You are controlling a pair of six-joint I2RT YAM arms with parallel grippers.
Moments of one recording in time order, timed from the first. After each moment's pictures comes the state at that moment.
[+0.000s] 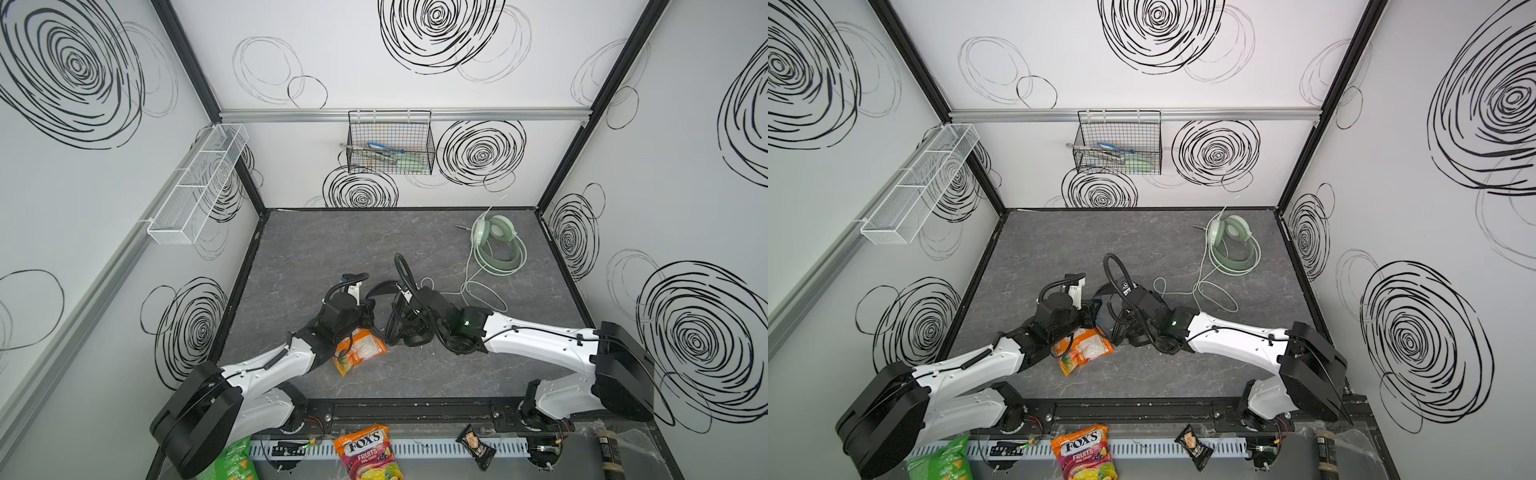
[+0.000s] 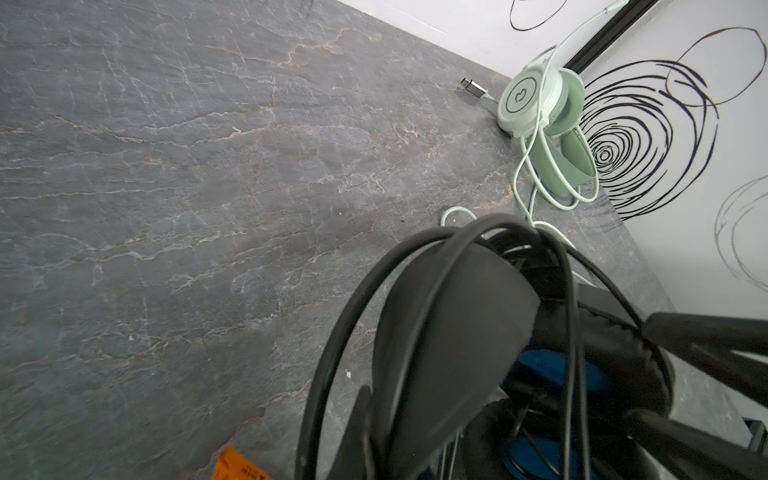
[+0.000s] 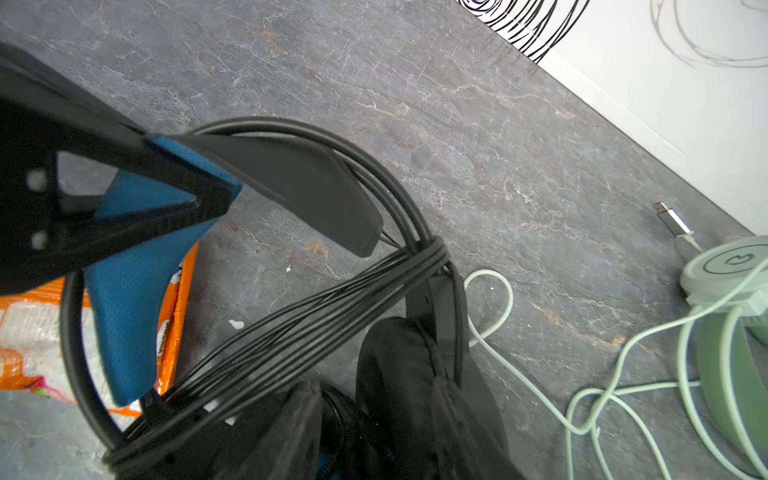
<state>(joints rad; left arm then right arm) -0.60 1.14 0.39 0.23 -0.03 -0.59 1.10 1.39 0.88 -0.26 0.44 0.10</state>
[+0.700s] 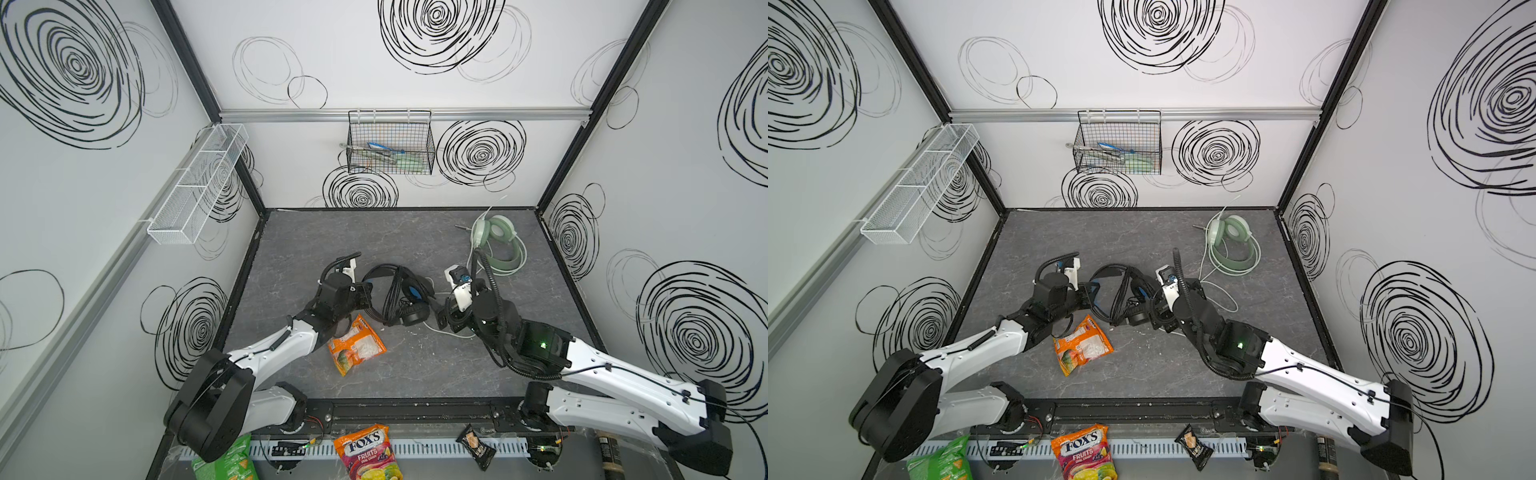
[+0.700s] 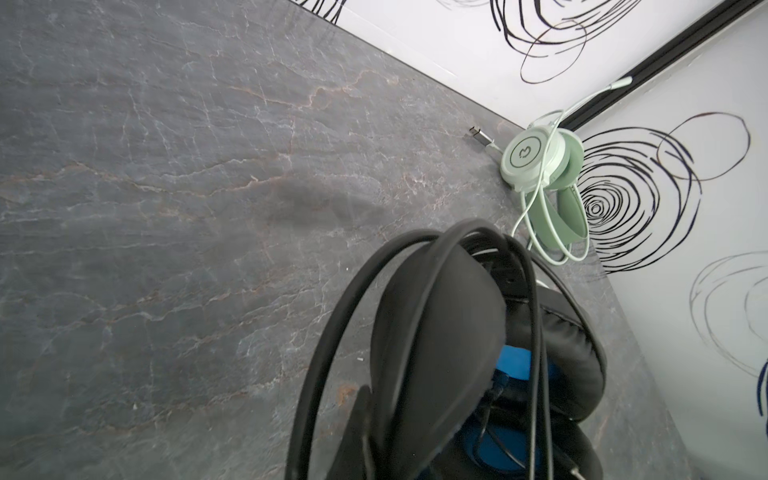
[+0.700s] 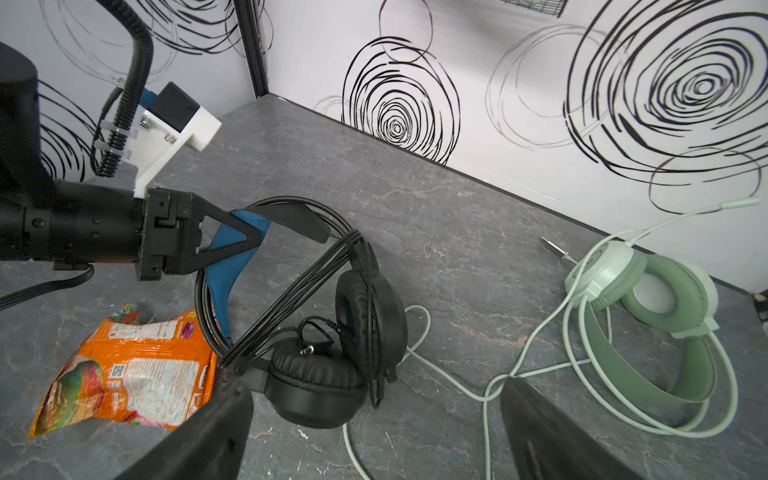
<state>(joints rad) -0.44 1.27 0.56 0.20 0.10 -0.65 1.06 0.88 0.78 -0.32 0.51 0.14</state>
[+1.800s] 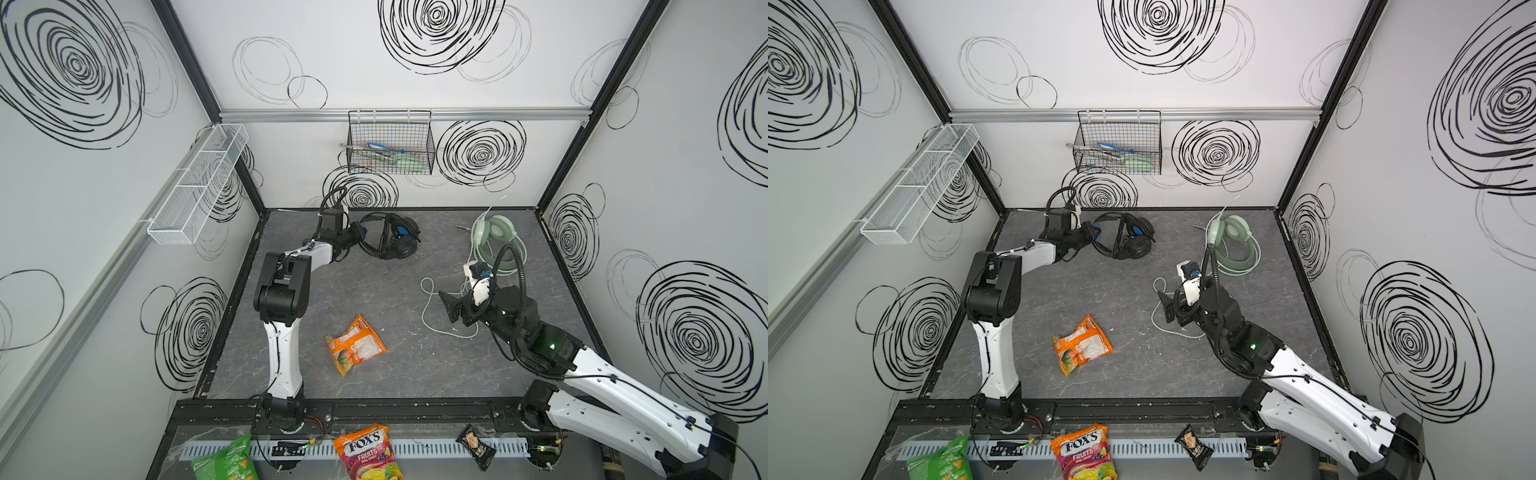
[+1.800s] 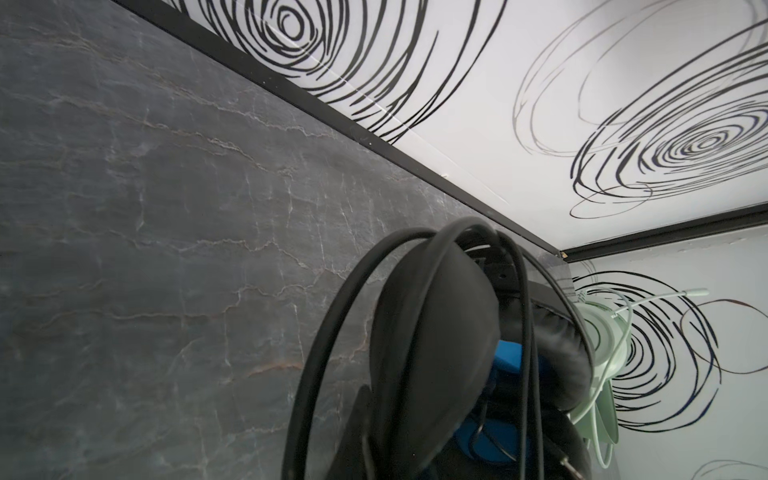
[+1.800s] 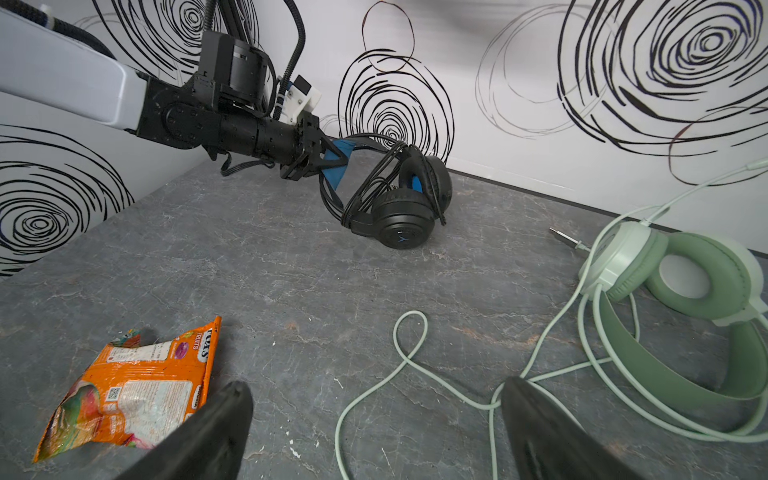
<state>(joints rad) -0.12 2.17 1.46 0.14 0.41 -0.66 0.84 0.78 0.65 -0.20 0.27 0.13</state>
